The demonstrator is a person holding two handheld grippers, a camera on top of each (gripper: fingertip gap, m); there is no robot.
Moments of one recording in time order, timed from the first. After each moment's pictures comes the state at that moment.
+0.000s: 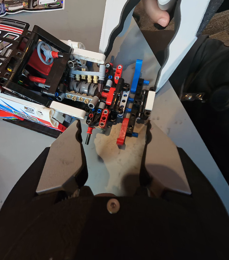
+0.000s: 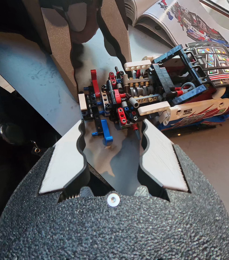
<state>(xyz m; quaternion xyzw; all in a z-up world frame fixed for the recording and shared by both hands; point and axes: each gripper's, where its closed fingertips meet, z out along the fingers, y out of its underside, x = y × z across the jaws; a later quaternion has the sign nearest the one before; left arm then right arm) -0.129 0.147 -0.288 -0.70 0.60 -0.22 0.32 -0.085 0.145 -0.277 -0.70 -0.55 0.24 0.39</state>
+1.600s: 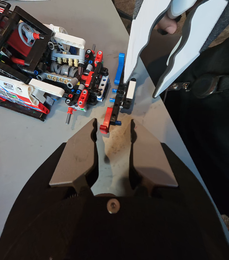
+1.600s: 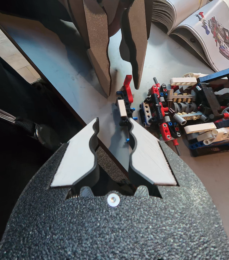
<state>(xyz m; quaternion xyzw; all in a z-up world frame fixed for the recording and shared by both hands) -0.150 0.114 -0.286 -0.71 0.59 -0.24 0.31 -0.113 0.089 -0.278 -0.67 -0.59 0.22 0.39</state>
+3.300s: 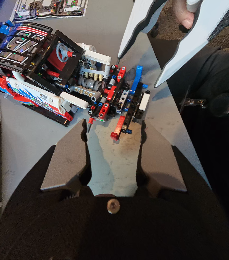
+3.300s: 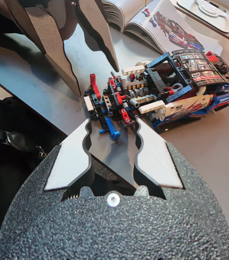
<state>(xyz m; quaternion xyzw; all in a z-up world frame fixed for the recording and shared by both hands) -0.141 0.141 -0.272 -0.73 0.55 -0.19 0.36 -0.079 0.134 -0.261 -0.72 -0.51 0.19 0.43</state>
